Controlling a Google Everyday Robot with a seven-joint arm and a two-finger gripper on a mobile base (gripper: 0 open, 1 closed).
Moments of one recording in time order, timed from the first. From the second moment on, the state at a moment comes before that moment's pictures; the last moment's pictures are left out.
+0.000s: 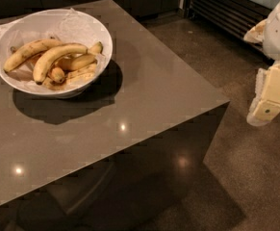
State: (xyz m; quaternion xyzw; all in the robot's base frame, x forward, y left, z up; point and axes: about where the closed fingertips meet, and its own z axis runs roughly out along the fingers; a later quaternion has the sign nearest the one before) arm 0.438 -0.217 0.976 -0.60 0.78 -0.03 0.16
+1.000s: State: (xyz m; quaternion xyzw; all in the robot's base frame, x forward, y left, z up) arm 0.454 -0.188 0.994 -0.62 0.76 -0.06 0.16
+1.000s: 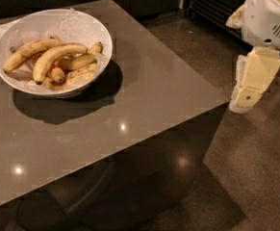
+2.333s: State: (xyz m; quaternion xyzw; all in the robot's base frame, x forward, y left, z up) arm 0.495 -0.135 1.000 -0.67 0.71 -0.05 0.18
